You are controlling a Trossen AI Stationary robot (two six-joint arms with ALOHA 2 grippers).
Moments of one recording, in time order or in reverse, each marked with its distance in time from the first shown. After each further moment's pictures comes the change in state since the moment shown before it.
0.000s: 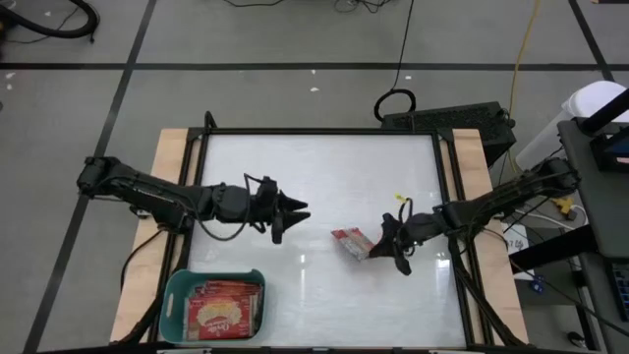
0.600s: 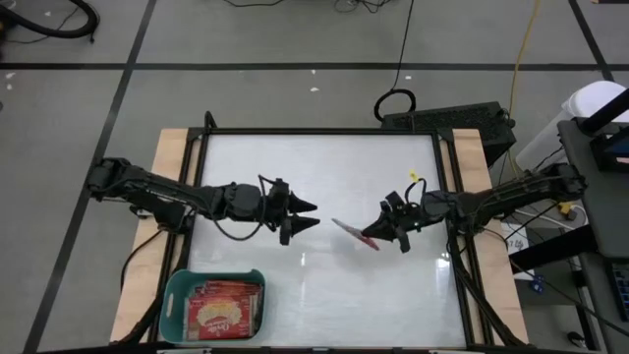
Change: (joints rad) left arm 0.044 0.097 0.000 0.118 0.124 0.014; right arm -0.145 -0.087 0.001 0.324 -0.050 0.304
